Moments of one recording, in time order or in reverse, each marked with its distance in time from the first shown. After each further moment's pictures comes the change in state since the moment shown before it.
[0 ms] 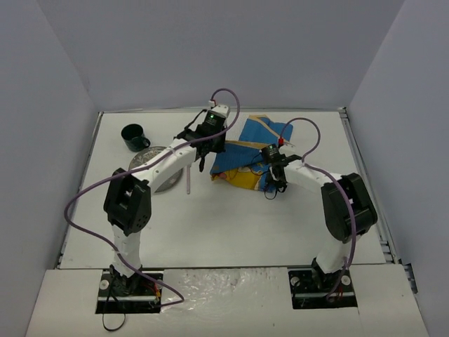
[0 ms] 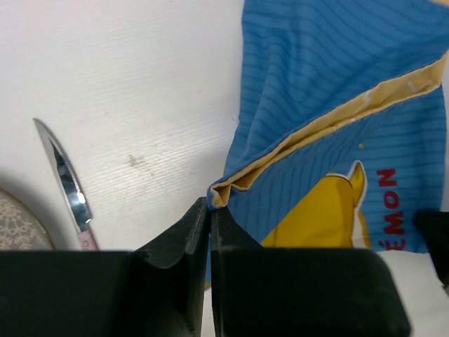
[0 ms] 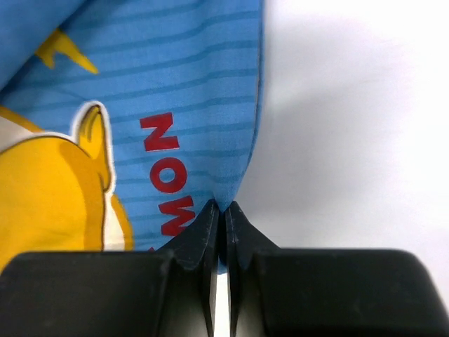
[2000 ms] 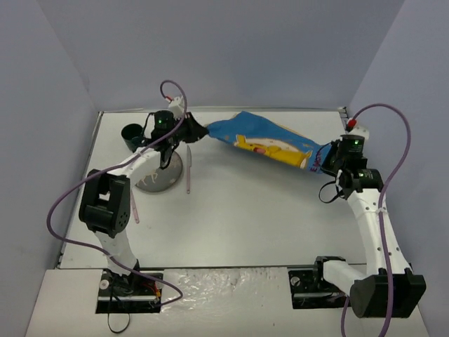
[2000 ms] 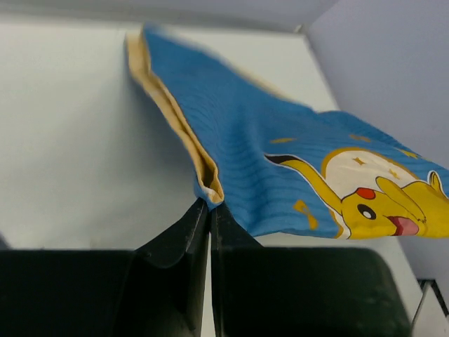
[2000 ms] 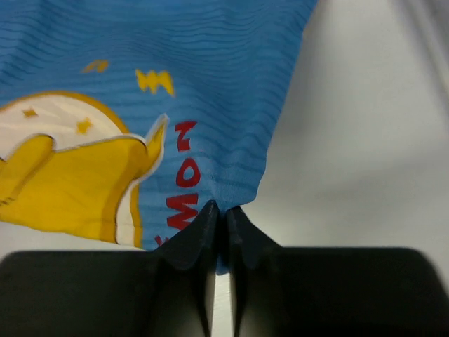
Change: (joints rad) left arm 0.325 -0.125 -0.324 0.689 0.612 -0.267; right arm -0.449 -0.659 0.085 -0.184 -0.221 -0.379
